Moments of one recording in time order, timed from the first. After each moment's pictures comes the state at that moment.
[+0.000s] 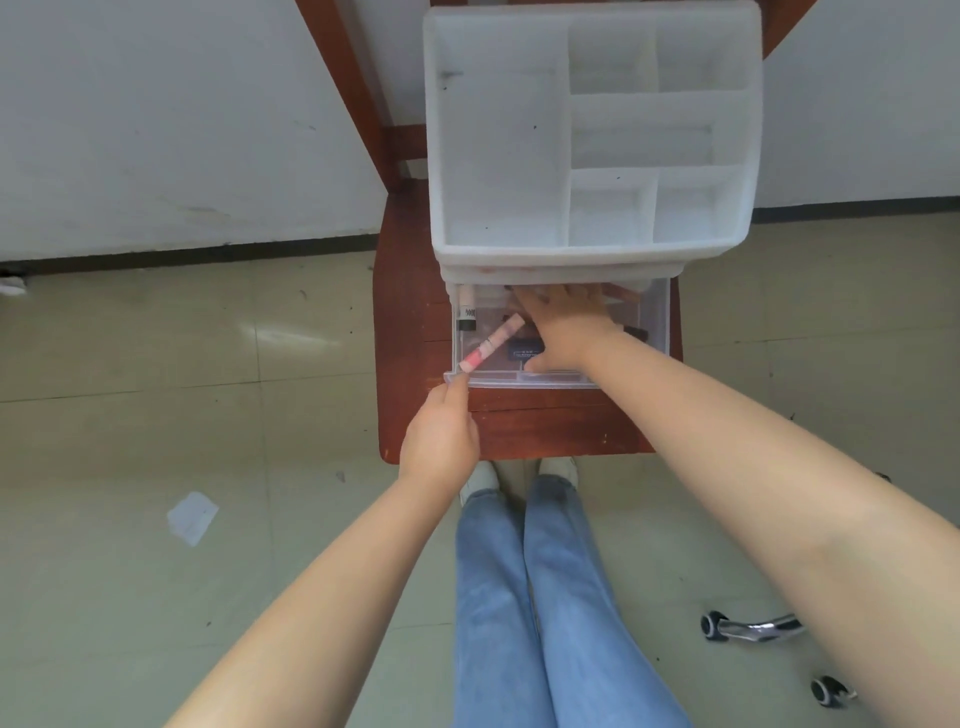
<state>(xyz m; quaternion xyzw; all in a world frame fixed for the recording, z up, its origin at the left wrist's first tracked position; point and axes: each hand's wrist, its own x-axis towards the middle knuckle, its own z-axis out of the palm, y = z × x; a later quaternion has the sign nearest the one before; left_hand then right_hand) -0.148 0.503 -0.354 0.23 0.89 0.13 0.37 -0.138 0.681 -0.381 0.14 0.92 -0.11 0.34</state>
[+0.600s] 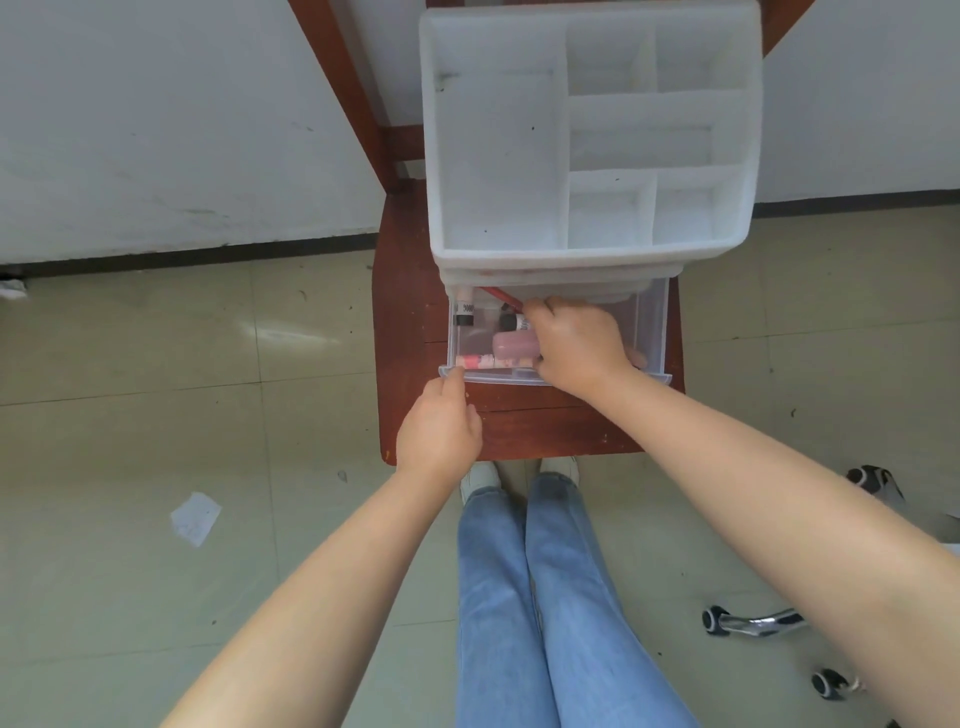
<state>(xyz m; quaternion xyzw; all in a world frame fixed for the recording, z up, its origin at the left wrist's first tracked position) -0.156 0.511 -0.348 0.23 0.89 0.08 0.38 -0.118 0.664 -0.363 0.15 0.97 -0.13 0.14</state>
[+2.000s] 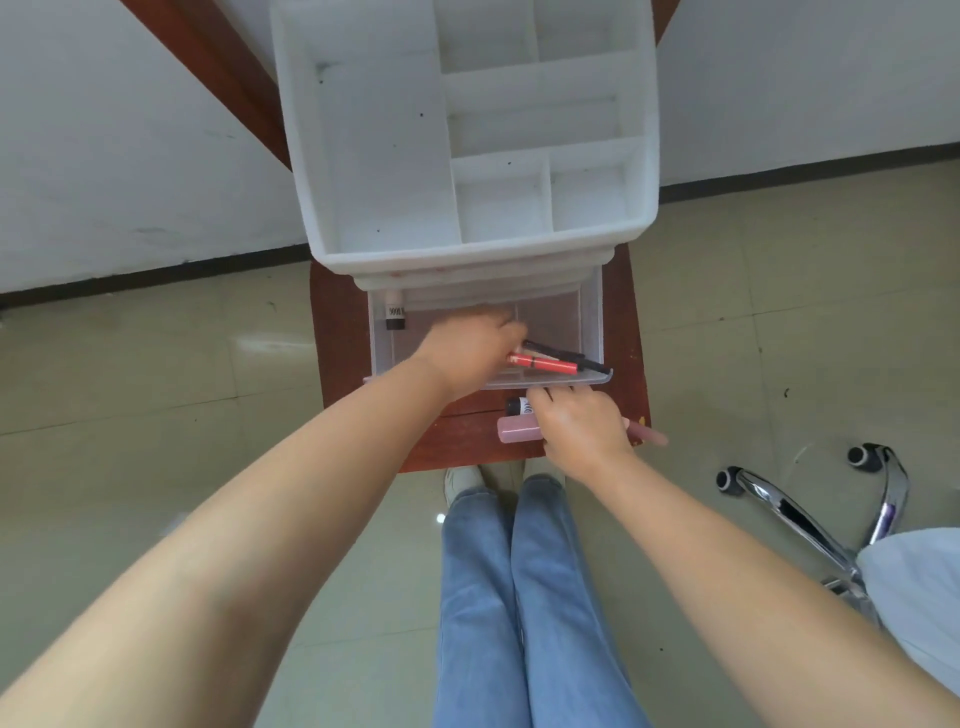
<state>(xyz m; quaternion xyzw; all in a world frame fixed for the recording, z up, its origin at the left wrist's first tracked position) -0.170 0.619 -0.375 0.59 0.75 -0.07 0.31 -0.020 0.664 -0.394 0.18 0.96 -0.10 0.19</state>
